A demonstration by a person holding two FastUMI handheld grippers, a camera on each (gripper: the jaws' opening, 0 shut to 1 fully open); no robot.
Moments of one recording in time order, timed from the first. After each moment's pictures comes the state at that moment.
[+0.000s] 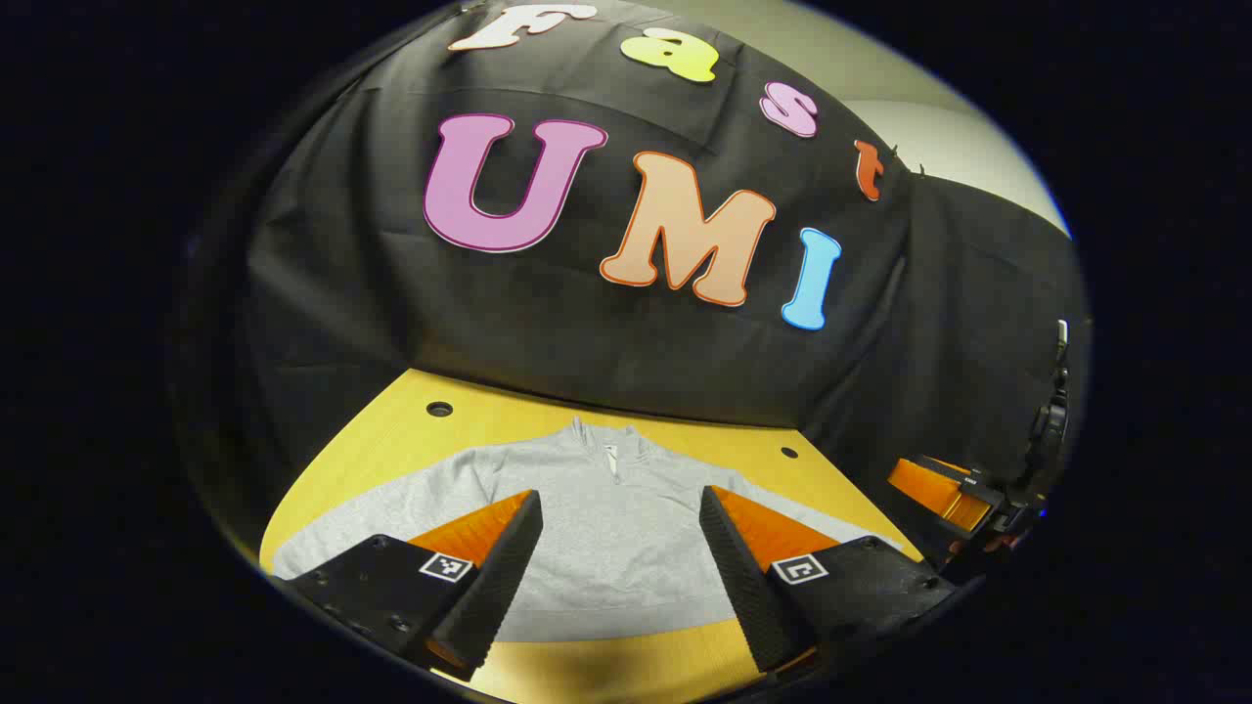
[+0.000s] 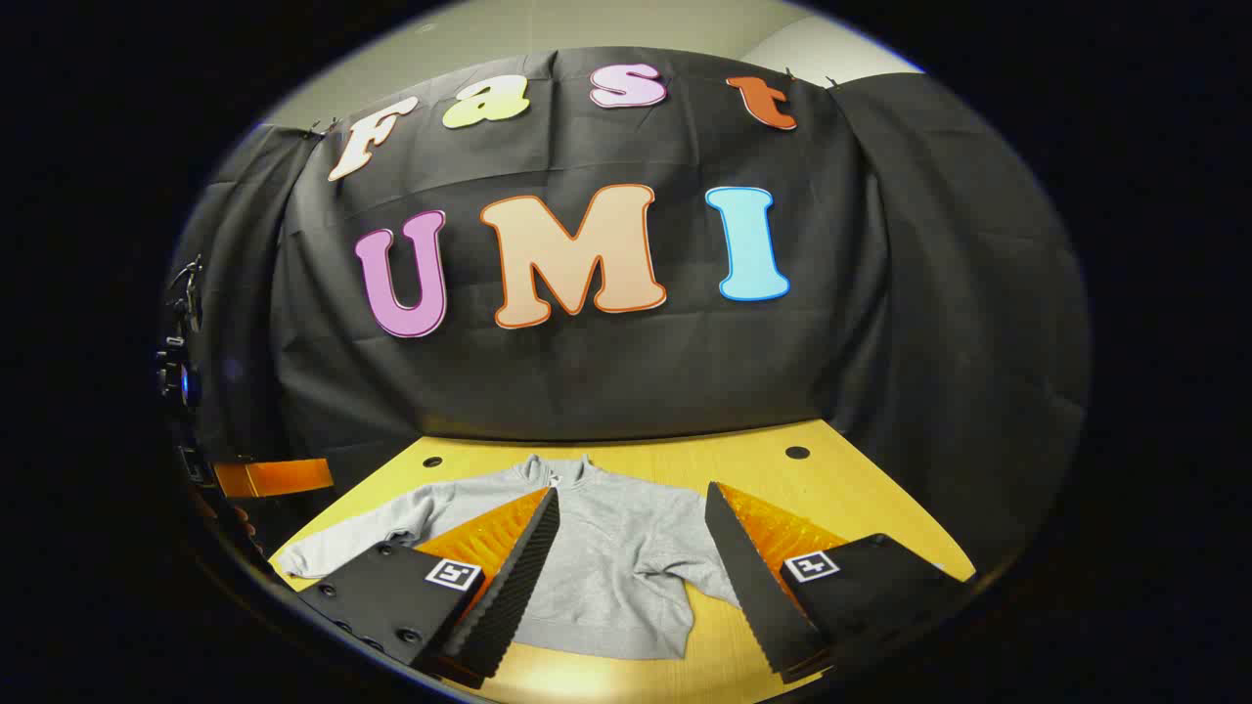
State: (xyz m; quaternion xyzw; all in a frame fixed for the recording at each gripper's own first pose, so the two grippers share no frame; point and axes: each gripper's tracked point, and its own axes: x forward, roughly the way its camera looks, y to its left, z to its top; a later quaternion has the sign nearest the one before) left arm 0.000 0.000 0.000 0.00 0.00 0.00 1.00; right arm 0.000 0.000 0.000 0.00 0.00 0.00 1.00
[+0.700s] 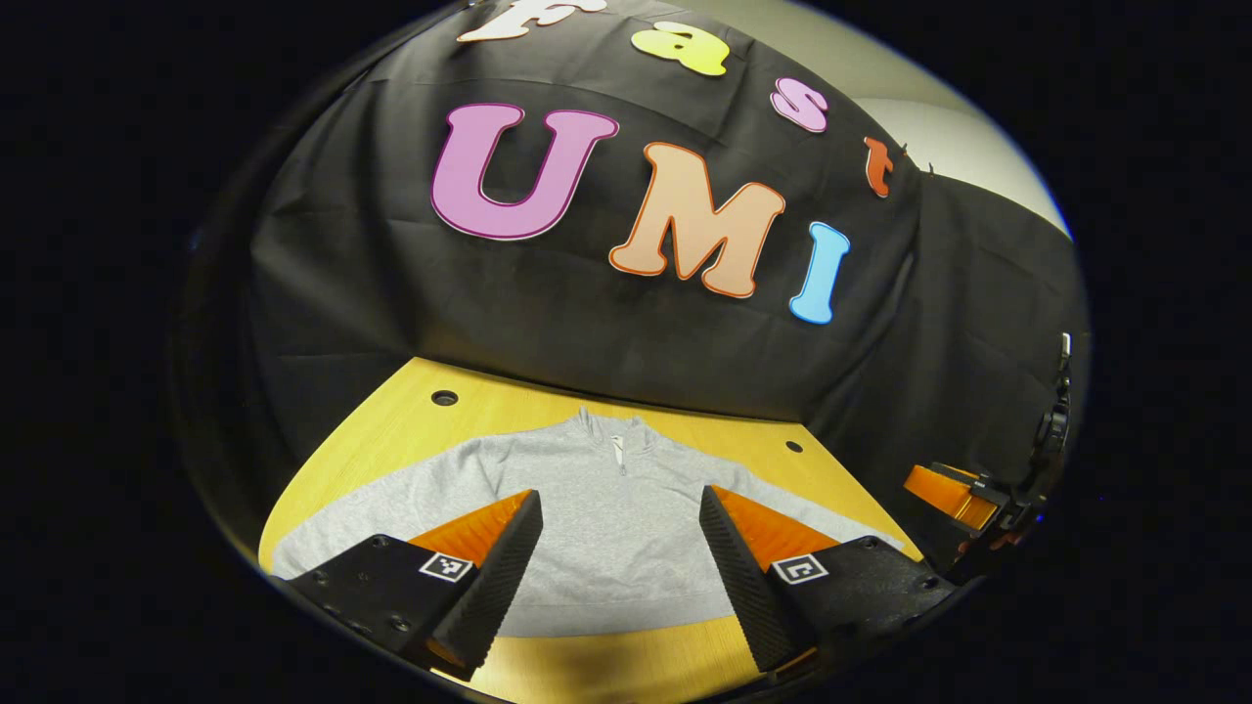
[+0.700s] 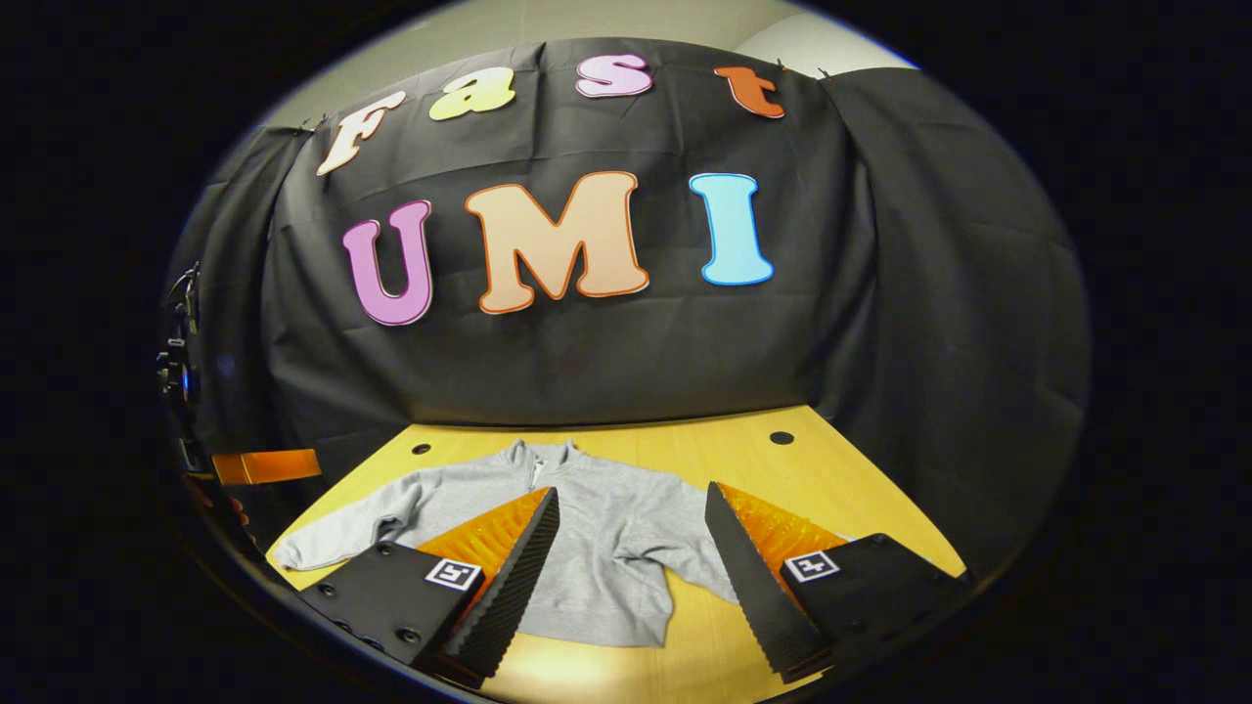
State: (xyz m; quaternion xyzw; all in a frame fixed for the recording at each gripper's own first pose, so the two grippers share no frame) left arm -0.001 0.007 -0.006 -0.01 0.01 0.01 1.00; right arm -0.010 -0.033 -0.011 0.00 0.02 -0.02 1.00
